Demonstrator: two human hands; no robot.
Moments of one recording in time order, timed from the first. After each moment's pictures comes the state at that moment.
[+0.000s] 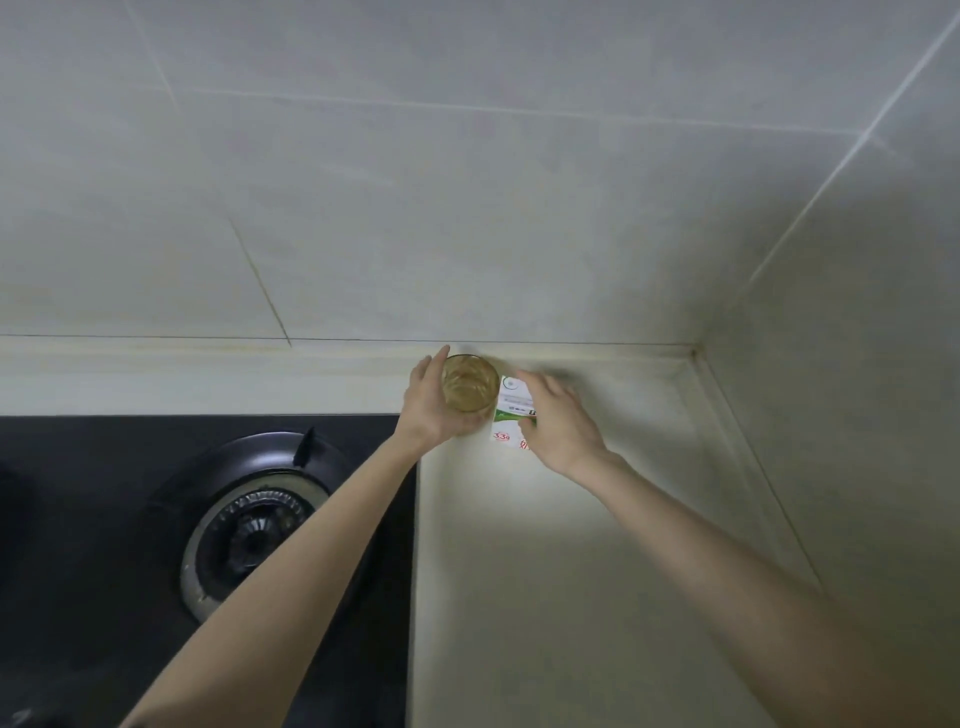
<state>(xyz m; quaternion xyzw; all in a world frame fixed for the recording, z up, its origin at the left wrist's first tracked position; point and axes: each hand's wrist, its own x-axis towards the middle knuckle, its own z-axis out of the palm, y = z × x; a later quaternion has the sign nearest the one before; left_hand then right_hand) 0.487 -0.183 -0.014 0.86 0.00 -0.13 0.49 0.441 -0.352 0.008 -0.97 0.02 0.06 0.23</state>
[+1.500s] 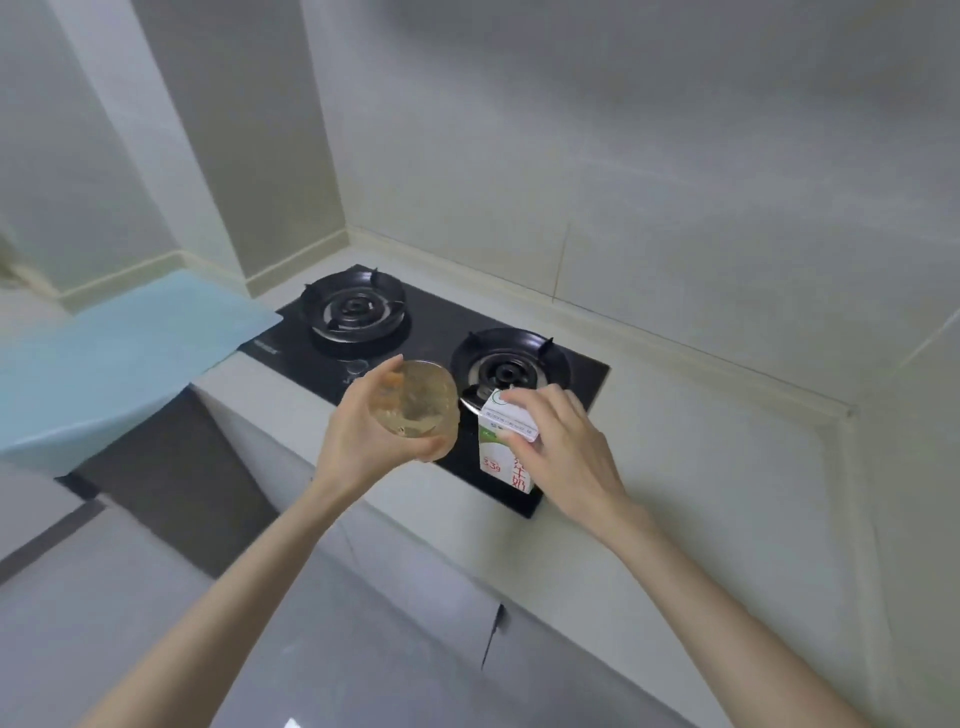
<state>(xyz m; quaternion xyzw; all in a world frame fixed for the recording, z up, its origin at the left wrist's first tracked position) 0.006 -0.005 0.127 0.84 0.19 0.21 0.45 0.098 -0.216 0.132 -0.88 -0.38 -0.10 0.27</state>
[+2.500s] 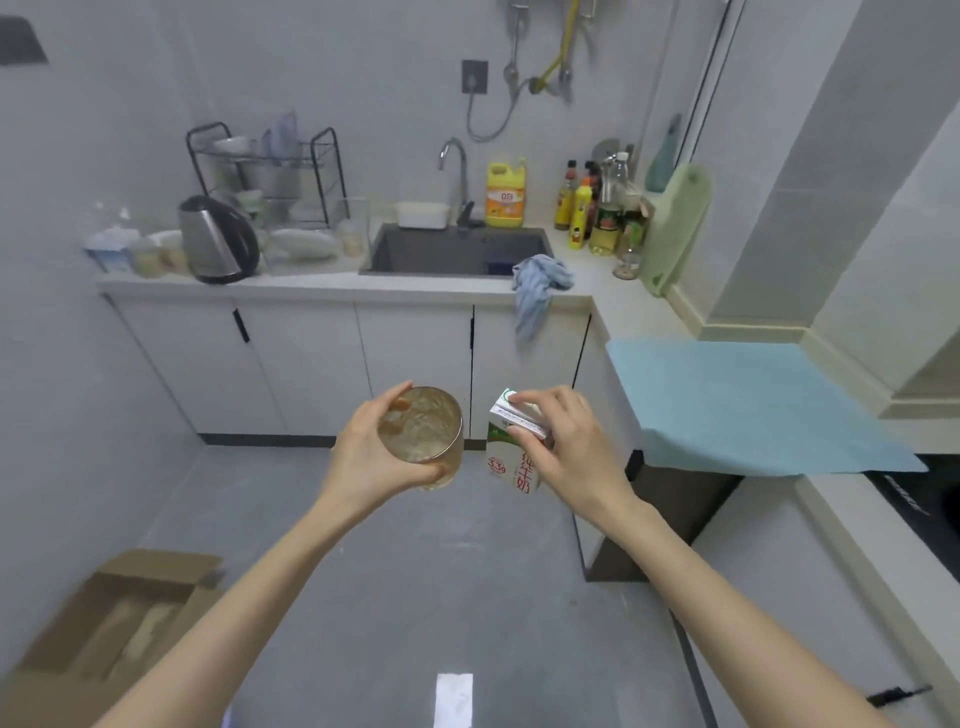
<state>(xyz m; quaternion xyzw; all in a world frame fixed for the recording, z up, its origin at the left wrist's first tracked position) -0.591 0.362 0.133 0.66 0.57 0.41 0.28 -0.357 0.350 0.138 -0.55 -0.75 0.07 0.36</state>
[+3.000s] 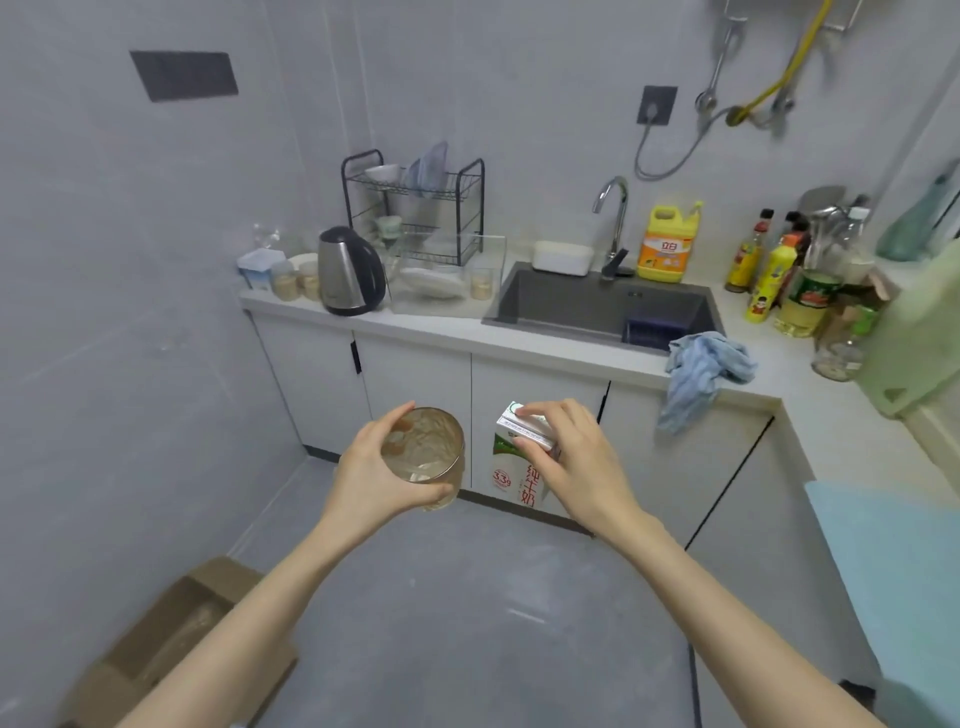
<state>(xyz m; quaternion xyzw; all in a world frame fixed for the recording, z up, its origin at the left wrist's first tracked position) -0.713 0.568 0.127 0.57 0.68 0.42 0.21 -0.484 0.633 0.129 -0.45 -0.81 0.14 0.34</state>
